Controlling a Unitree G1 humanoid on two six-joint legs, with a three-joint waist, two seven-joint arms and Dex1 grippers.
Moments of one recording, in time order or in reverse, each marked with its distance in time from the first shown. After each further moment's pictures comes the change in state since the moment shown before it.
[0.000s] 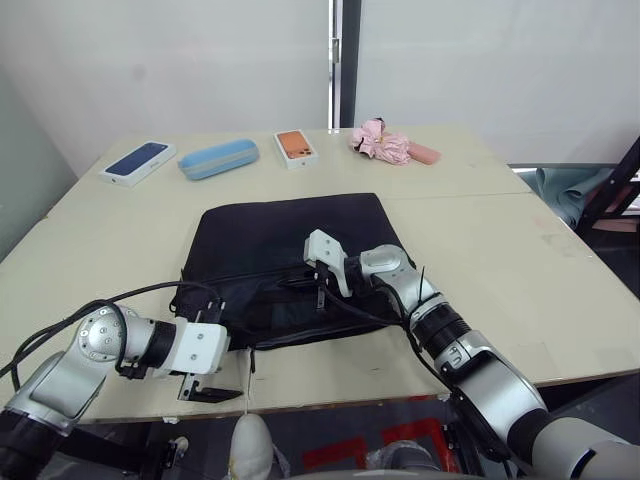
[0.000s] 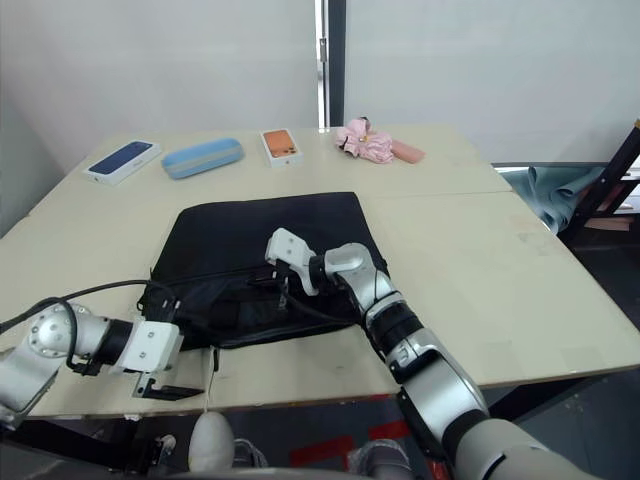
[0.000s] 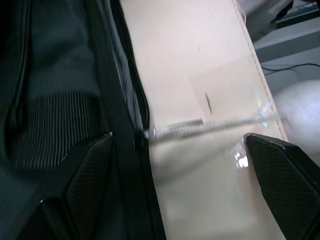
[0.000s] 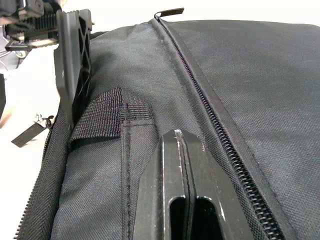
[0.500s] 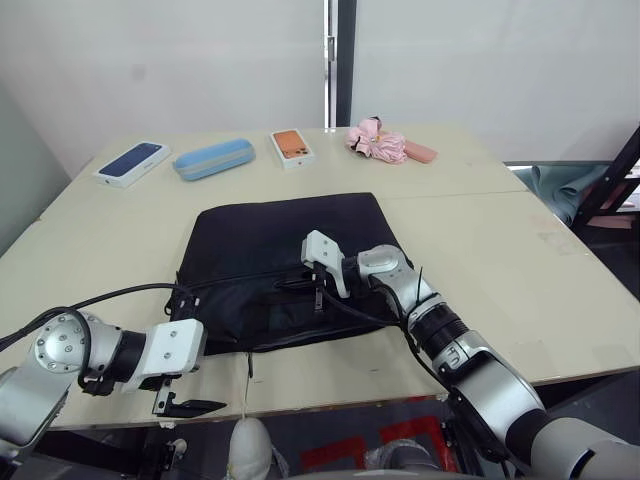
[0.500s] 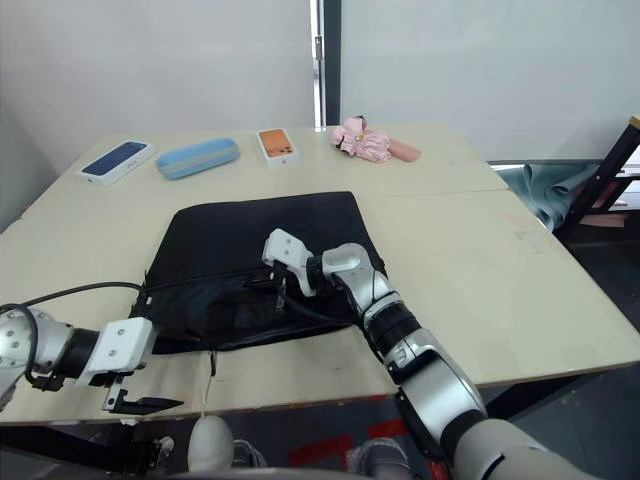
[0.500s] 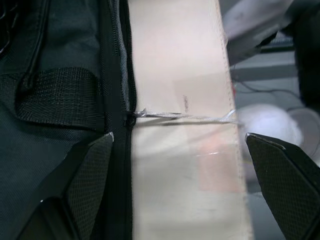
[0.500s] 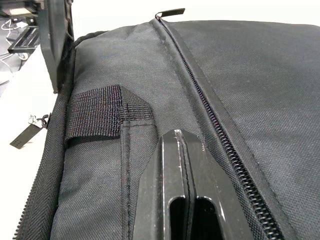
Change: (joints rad) left arm 0.191 0.088 0.188 -0.157 -0.117 0.204 -0.015; right arm -0.001 0.010 0.003 -0.001 0.000 -0.001 0.002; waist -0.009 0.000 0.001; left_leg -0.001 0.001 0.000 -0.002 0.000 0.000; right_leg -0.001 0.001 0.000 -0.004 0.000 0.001
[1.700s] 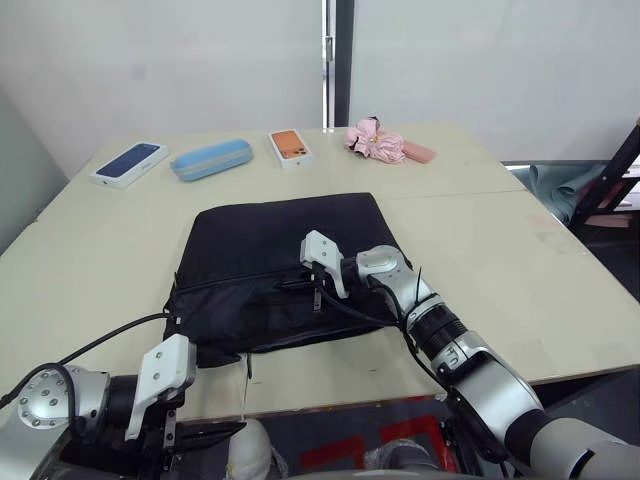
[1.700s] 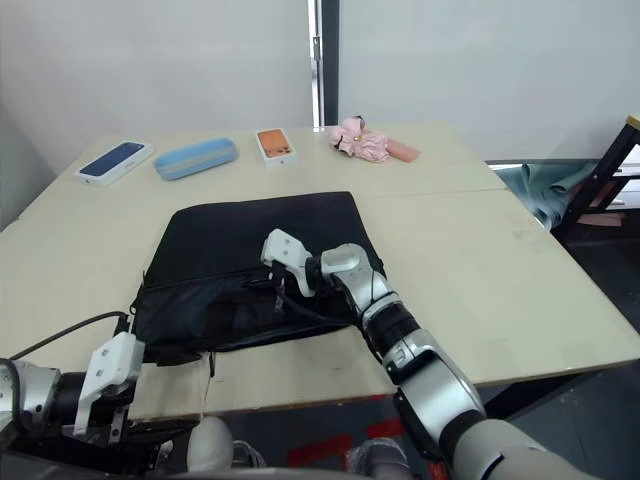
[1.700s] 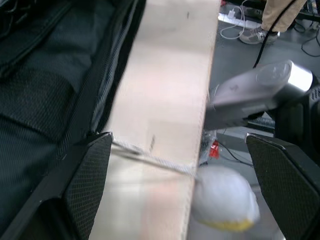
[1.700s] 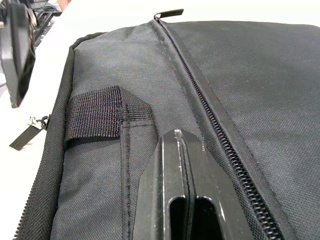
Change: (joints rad) left arm 0.278 -0.154 0.147 -0.162 -0.203 0.176 0.080; right arm 0.000 0.006 0.000 0.004 0.000 0.000 0.000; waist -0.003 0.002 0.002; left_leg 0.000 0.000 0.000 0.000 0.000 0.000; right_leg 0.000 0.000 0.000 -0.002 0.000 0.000
